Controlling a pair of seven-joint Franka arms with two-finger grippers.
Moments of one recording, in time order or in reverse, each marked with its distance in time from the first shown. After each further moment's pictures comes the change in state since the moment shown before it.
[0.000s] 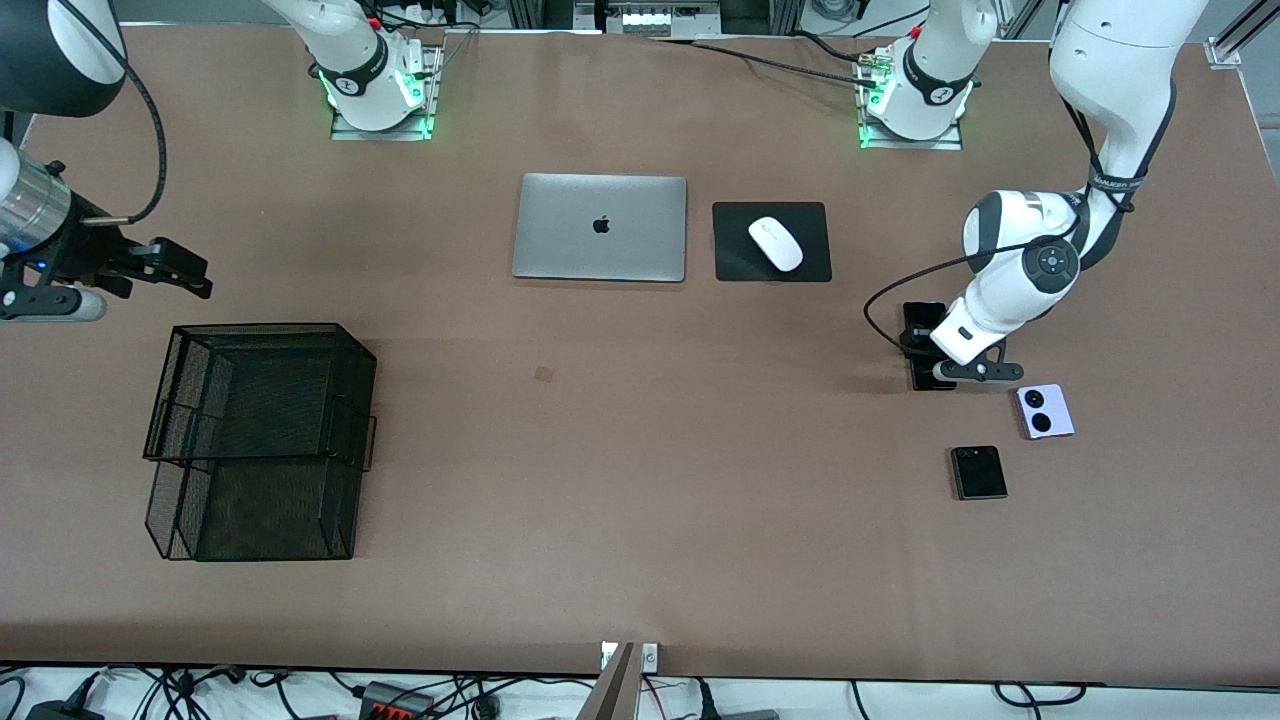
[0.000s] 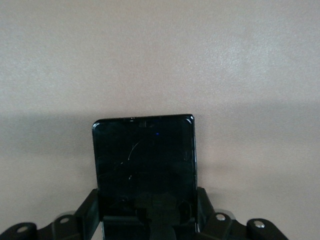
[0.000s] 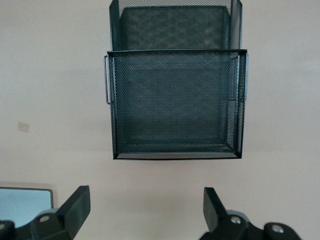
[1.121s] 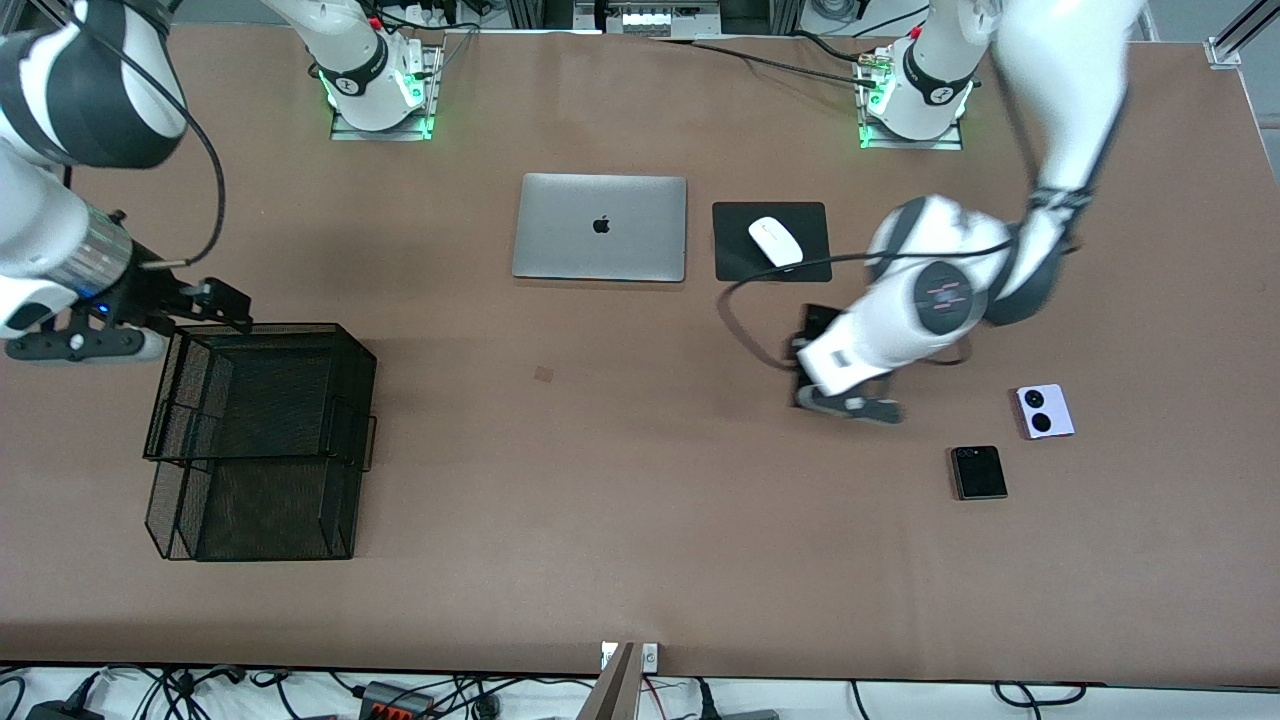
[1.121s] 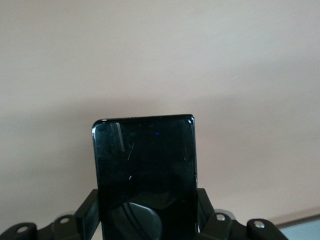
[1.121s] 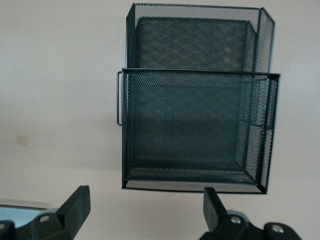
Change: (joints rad) left arm -0.188 0.182 -0.263 0.694 -0.002 -0.579 -0.267; right arm 0.039 0.111 0.006 0.001 0.003 0.124 0.001
